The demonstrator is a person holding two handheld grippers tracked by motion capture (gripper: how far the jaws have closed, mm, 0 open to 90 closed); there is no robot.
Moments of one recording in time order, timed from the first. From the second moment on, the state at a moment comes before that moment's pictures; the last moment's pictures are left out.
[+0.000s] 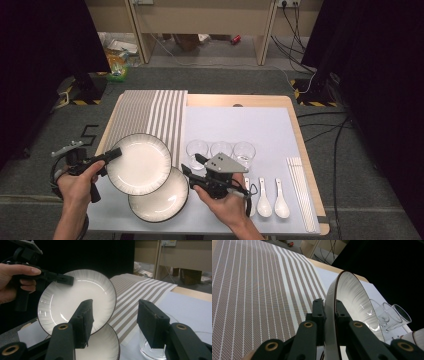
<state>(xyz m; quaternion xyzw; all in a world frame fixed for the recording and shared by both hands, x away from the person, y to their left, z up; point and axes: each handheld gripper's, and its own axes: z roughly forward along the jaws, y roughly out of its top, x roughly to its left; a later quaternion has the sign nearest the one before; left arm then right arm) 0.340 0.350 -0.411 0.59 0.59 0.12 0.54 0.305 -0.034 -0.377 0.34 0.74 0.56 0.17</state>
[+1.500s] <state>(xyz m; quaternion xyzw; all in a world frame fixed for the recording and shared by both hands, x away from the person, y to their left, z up) 0.380 0.362 -0.403 0.57 0.60 0.13 0.55 0.309 -0.048 -0.373 0.34 0.72 0.57 0.18</state>
